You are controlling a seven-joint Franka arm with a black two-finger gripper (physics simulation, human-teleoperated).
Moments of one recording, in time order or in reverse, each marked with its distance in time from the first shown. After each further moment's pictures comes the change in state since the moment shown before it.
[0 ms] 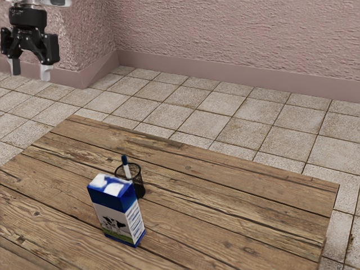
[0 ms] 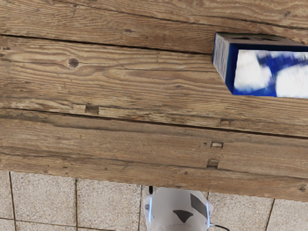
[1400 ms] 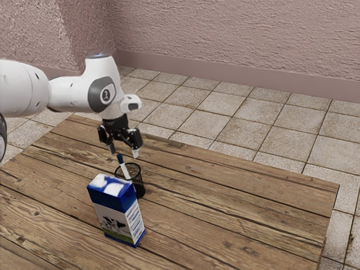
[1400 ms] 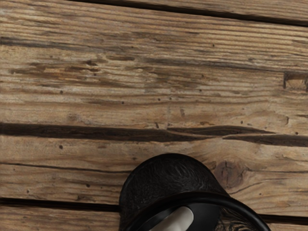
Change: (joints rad) arm -0.031 0.266 0.021 -0.659 -0.275 1.218 0.041
